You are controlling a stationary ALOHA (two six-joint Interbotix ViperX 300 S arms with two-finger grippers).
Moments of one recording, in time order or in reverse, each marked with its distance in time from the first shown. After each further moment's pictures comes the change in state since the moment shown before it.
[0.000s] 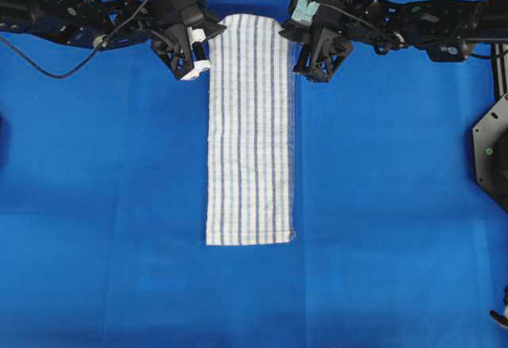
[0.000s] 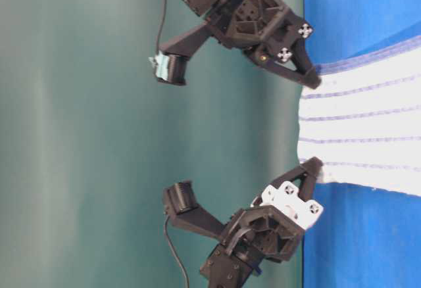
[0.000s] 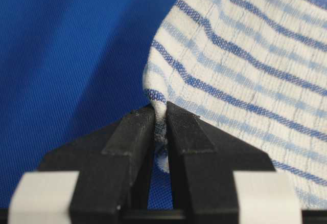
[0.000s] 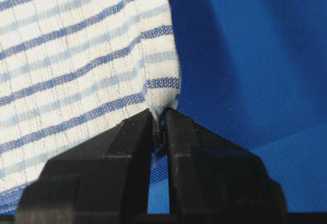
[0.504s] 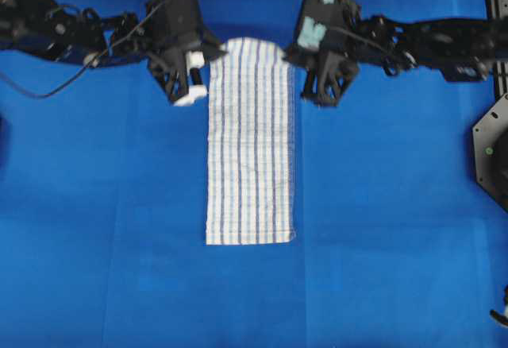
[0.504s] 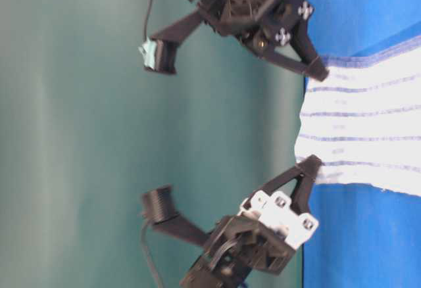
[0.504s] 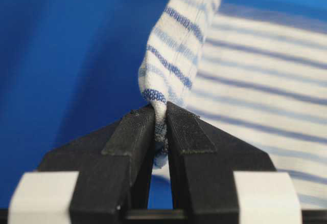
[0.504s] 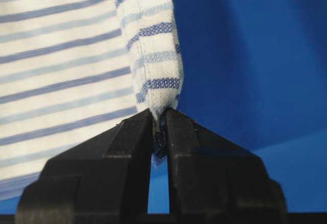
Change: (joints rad) left arm -0.143 -0.112 0.043 -0.002 0.067 -0.023; right arm 0.137 -0.091 0.072 0.049 0.038 0.043
